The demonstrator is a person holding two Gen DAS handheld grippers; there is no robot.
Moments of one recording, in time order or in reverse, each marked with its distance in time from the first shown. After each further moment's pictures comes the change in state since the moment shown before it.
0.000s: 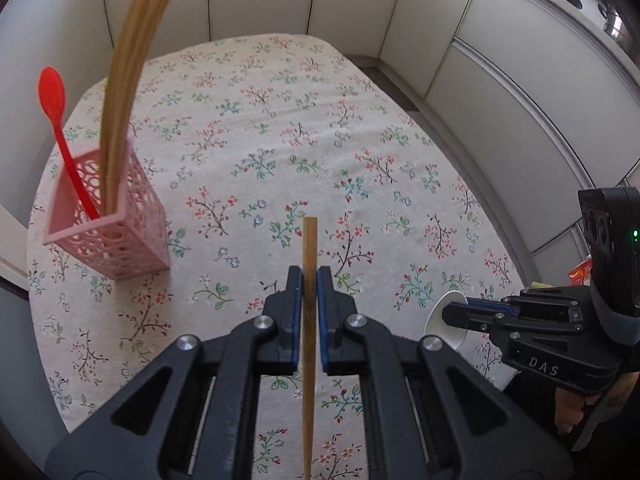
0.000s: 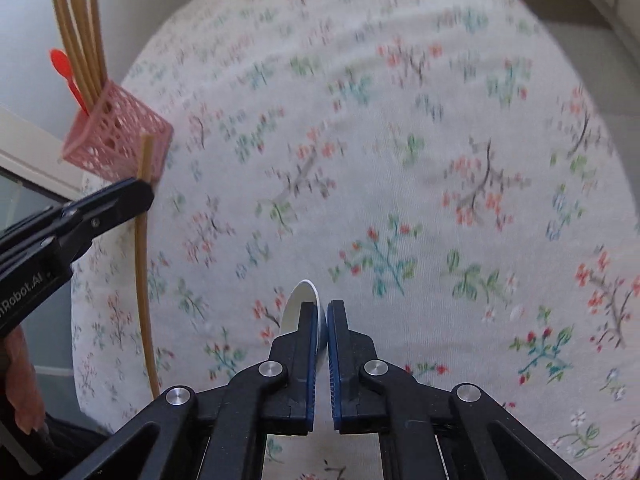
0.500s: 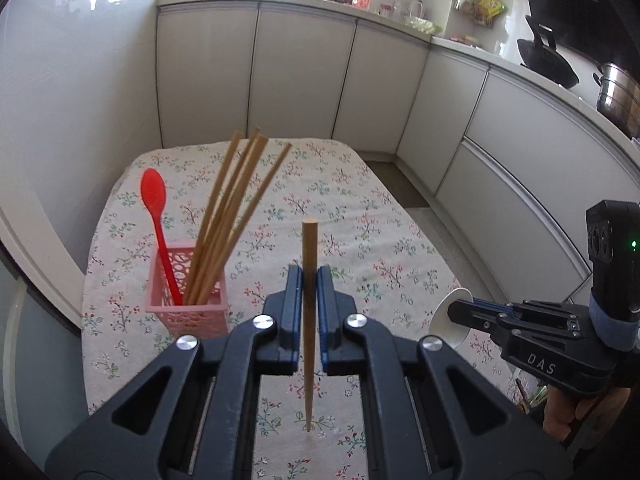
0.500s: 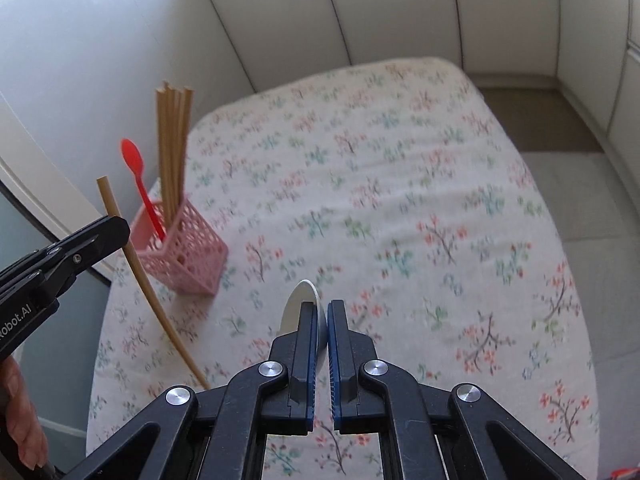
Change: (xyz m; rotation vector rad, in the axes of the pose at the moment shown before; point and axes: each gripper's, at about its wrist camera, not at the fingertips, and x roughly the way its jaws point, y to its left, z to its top) left arm -0.082 0.034 0.022 -0.091 -0.323 0.040; right arm -0.062 0.065 0.043 -0.123 -0.279 -0.035
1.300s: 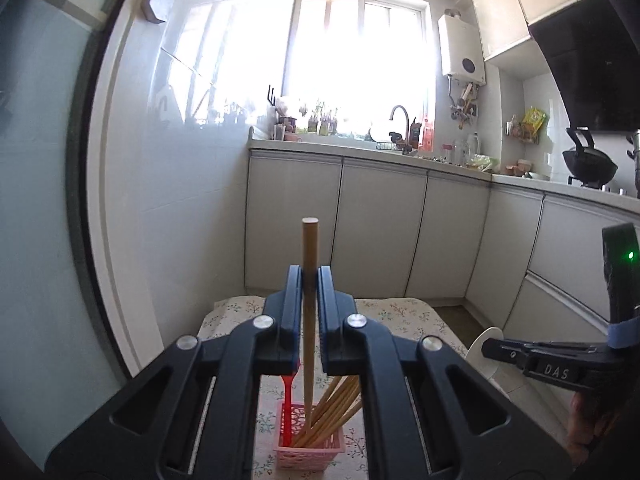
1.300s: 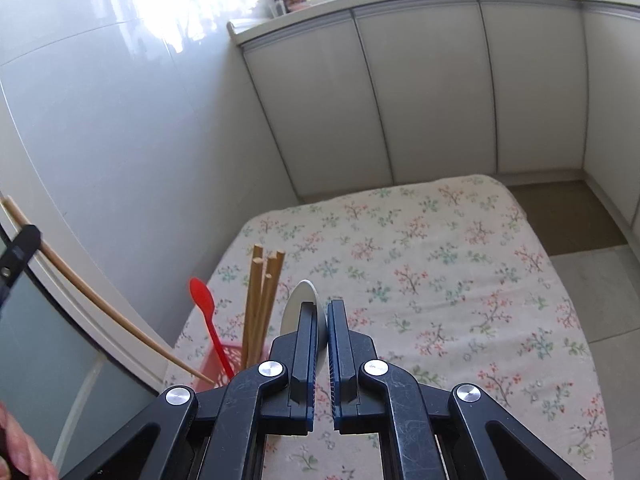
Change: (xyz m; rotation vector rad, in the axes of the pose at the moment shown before) left arm -0.052 0.053 0.038 -0.026 -0.527 0.261; right arm -0.006 0.061 0.079 -0.041 -0.239 0.058
